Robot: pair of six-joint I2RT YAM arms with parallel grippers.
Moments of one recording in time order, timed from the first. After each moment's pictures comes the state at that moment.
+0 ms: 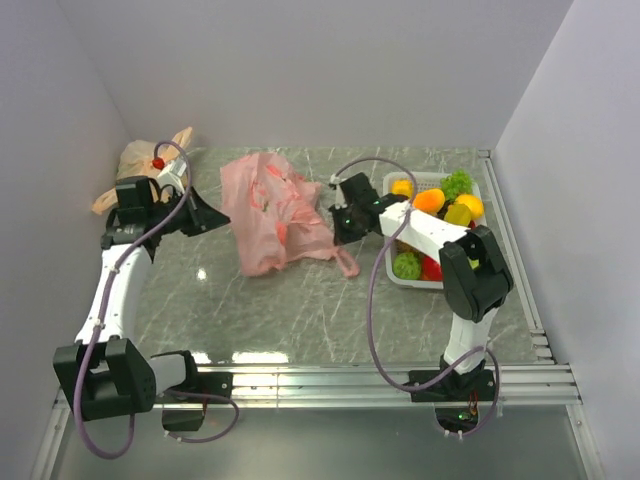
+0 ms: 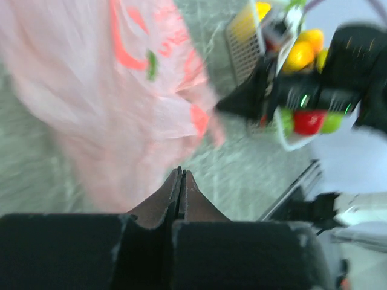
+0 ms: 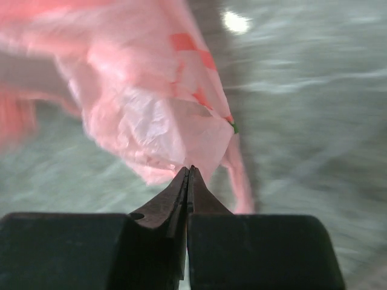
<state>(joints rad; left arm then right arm) 0.12 1.19 0.98 -0.37 0.83 -0.37 0.57 1.84 1.33 -0.46 -0.17 0.26</state>
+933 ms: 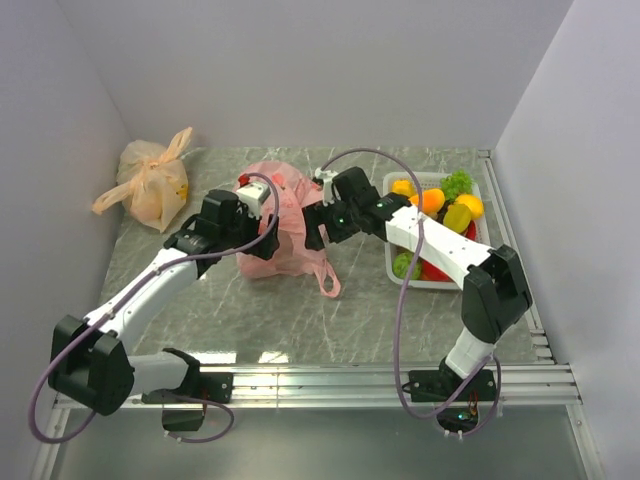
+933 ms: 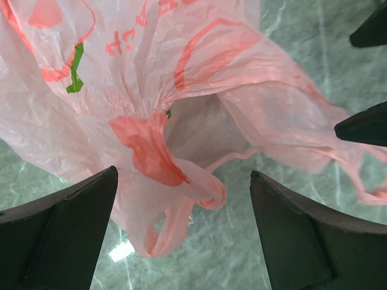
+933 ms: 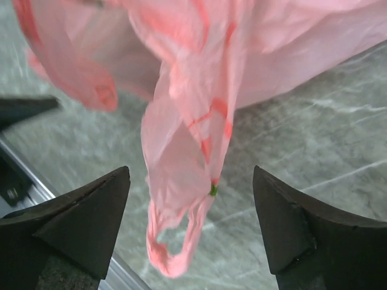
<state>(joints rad) -0.41 1.22 0.93 -0.35 0.14 -0.05 0.65 1.68 1.36 -0.51 -0.25 0.19</state>
